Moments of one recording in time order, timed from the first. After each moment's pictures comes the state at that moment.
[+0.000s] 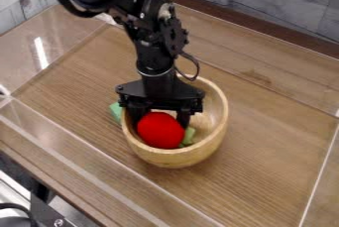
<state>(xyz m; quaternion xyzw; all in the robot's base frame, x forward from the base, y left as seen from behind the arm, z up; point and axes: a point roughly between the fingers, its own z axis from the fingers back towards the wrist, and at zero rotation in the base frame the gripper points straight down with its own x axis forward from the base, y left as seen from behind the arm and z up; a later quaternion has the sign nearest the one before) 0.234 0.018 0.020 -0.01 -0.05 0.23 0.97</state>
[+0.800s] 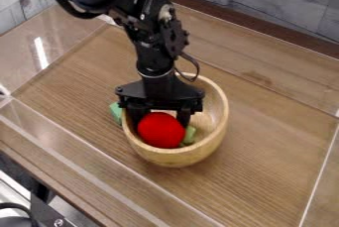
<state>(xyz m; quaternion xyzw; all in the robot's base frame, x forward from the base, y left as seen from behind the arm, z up) 0.226 0.017 0.022 -0.02 -0.03 0.25 0.97</state>
